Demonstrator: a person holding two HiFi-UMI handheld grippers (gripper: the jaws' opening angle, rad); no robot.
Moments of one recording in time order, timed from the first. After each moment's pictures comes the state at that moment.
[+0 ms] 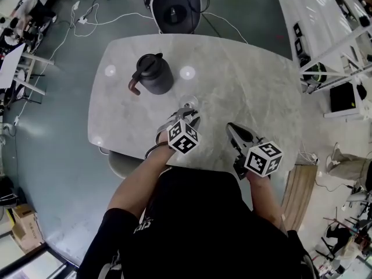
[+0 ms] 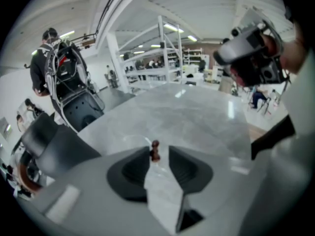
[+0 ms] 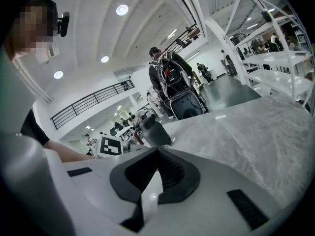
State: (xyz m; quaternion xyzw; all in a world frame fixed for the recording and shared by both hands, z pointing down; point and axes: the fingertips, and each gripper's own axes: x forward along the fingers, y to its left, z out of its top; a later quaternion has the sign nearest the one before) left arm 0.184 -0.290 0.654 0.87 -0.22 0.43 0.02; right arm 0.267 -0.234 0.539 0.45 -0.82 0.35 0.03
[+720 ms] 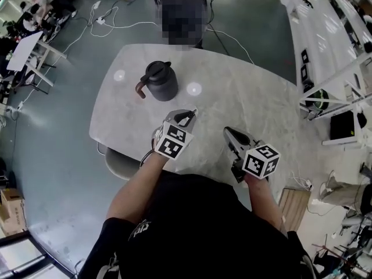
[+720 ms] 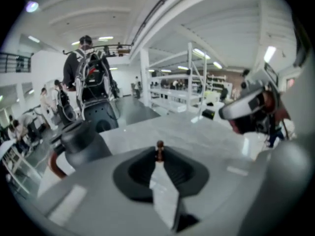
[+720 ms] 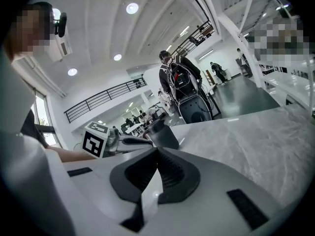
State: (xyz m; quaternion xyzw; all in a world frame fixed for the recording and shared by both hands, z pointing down) left arm 0.168 -0.312 0.558 0.88 -0.35 0.30 0.09; right arm 0.267 -0.251 0.517 0.39 -0.86 0.32 0.04
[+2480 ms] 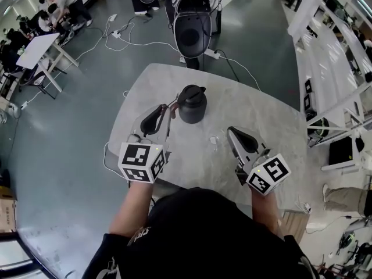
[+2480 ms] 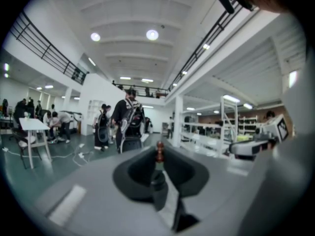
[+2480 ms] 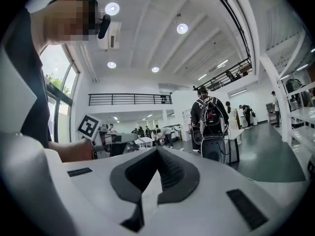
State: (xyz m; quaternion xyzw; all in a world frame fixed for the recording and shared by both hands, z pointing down) left arm -0.048 -0.329 0.348 0.84 -0.54 0.04 0.06; right arm 0.125 -0.280 0.358 0.36 -0.93 0.08 0.00
